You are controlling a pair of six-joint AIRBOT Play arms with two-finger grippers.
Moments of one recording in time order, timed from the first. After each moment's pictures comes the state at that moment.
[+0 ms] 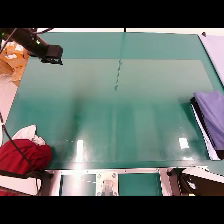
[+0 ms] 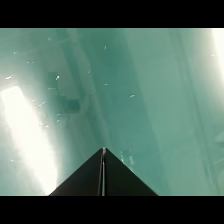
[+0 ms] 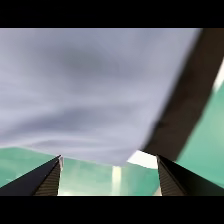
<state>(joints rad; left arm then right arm) -0.10 -1.60 2.04 1.29 -1.61 -1.43 -1.15 -1.30 1.13 -1.51 1.47 1.78</state>
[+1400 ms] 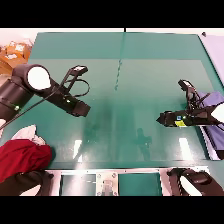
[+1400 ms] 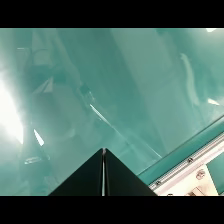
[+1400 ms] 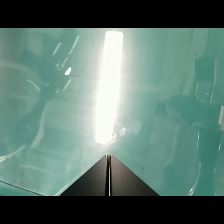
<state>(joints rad) -0.45 -1.13 1.18 1.26 -1.38 -1.53 0.09 -0.74 0.74 -1.21 1.24 1.62</state>
